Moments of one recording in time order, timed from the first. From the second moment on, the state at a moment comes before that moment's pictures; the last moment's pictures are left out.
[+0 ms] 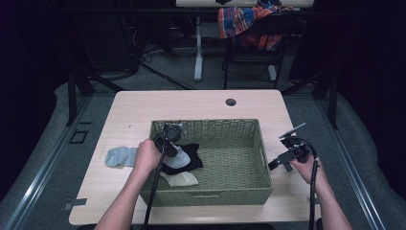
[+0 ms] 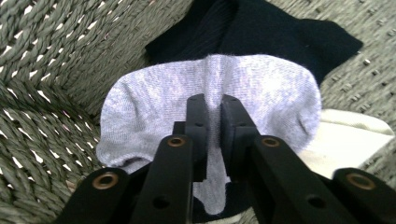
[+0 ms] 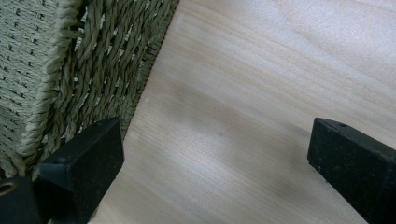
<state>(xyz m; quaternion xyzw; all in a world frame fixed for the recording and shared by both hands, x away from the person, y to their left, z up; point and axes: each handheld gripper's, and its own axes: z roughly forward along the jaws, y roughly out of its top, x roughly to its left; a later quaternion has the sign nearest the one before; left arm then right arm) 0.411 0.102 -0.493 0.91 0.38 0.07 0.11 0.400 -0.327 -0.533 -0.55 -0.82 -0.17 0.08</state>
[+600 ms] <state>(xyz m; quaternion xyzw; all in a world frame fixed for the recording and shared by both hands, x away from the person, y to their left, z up) 0.395 0.113 -0.446 0.91 0.37 0.10 0.17 0.399 -0.326 -0.533 -0.55 -0.81 -0.17 0.07</state>
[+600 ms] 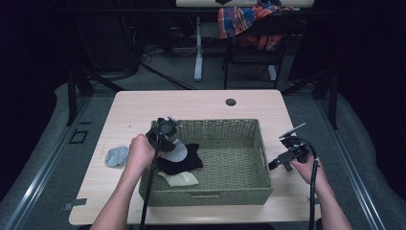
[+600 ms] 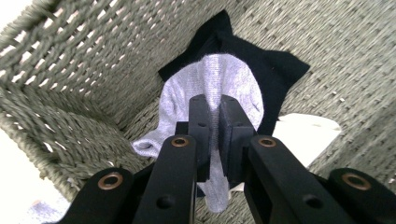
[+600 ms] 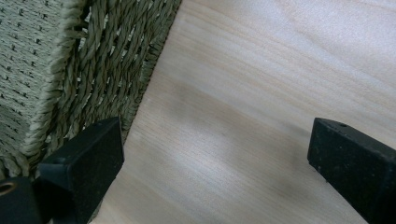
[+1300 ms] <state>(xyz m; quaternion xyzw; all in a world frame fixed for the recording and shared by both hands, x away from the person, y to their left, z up) 0.389 0.121 -0.411 0.91 0.36 0.09 0.19 0.399 -0.326 -0.533 -0.55 -0.81 -0.17 0.07</state>
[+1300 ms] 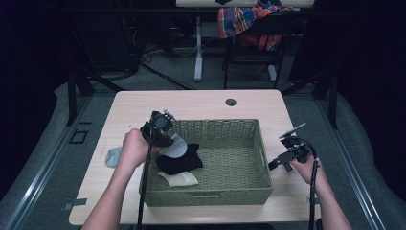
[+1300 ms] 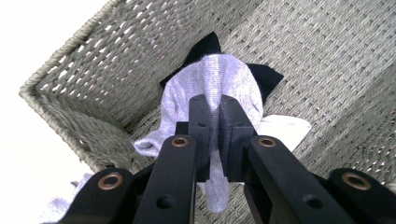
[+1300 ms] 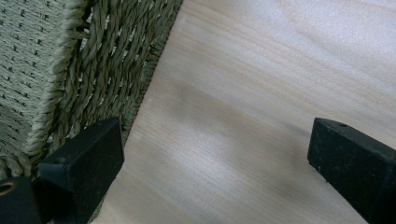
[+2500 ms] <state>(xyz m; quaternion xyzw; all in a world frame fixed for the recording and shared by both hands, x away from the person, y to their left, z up) 0.409 0.130 -0.358 0.91 0.35 0.11 0.19 0.398 -0.328 -0.534 -0.56 -0.80 -0.18 0.07</state>
